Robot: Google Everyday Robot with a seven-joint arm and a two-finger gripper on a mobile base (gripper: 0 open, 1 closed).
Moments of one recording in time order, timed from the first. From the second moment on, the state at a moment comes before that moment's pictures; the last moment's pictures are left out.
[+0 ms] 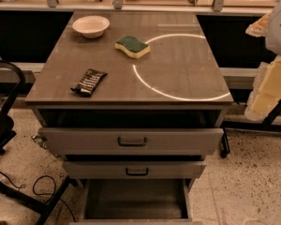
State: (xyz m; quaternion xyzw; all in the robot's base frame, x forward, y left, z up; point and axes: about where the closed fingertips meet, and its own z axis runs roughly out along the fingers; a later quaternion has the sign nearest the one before) arm 0.438 -0.212 0.991 -0.60 0.78 -0.05 0.18
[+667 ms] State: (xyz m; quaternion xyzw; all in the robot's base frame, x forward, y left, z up) arm 0.431 -0.221 0.973 -0.61 0.77 -0.06 0.17
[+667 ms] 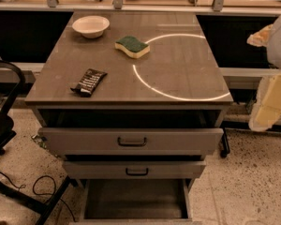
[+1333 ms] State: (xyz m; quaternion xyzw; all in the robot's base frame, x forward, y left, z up) arm 0.401 -0.265 0.898 -0.64 0.75 -0.09 0.13
